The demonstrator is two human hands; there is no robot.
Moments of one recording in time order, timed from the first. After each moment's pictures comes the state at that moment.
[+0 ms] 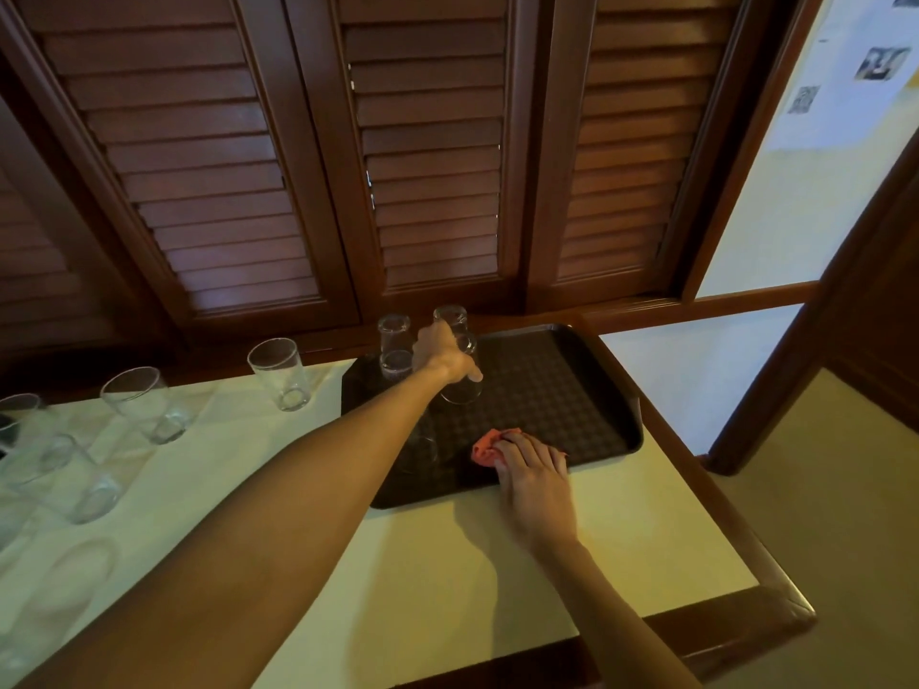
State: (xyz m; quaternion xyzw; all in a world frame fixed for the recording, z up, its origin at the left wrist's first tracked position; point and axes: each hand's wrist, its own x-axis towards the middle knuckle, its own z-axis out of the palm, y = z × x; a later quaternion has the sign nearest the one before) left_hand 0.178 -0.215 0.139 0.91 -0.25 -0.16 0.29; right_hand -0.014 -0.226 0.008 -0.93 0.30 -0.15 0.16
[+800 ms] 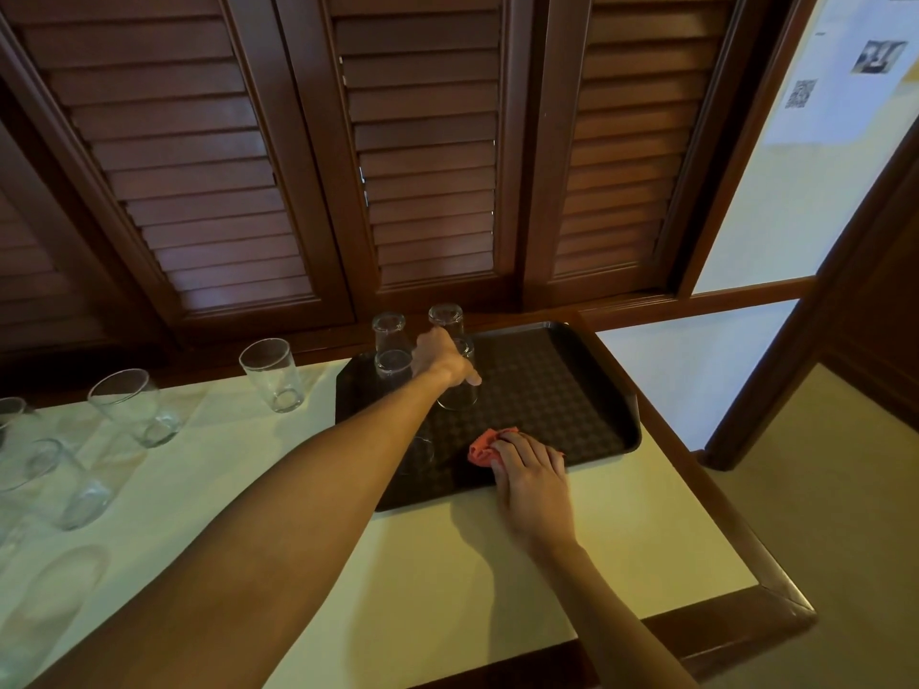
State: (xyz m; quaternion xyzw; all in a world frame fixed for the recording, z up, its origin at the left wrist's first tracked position) left_hand 0.182 -0.225 0.124 0.92 -0.24 -0.18 0.27; right_hand -0.012 -0.229 0.003 -0.93 0.30 -0.15 0.16
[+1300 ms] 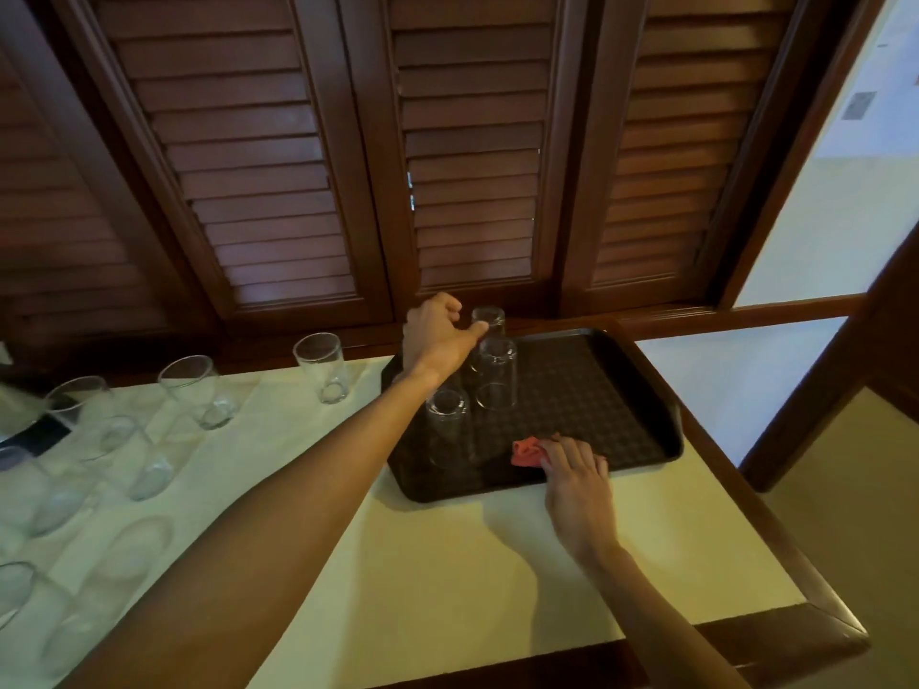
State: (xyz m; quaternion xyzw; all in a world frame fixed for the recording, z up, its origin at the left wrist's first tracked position) left_hand 0.194 -0.156 0.166 0.87 -0.28 -0.01 0.41; right_hand -0.015 -0.228 0.000 -0.93 0.30 -0.21 0.09
